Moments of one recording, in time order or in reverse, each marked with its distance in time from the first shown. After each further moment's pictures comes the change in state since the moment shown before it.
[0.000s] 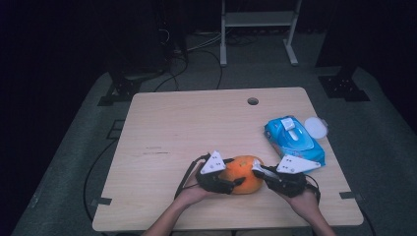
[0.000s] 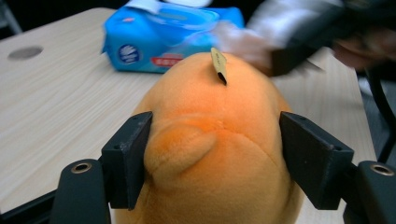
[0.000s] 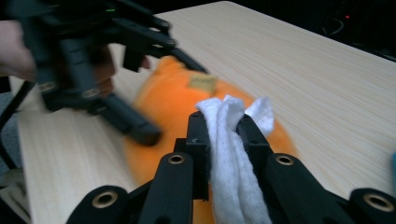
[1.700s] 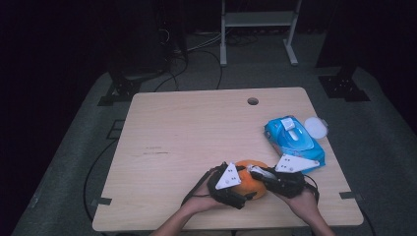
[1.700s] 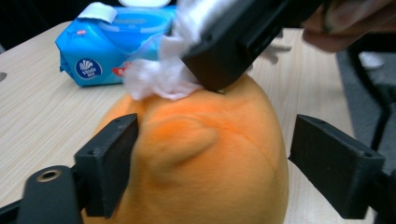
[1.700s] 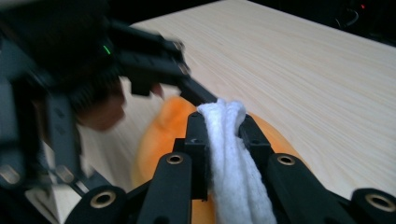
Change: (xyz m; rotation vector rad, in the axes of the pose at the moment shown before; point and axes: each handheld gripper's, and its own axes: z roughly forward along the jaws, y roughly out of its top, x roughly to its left) left arm -0.025 0.004 0.013 0.001 -0.034 0.092; right arm 0.006 0.006 0.000 0.014 0.040 0.034
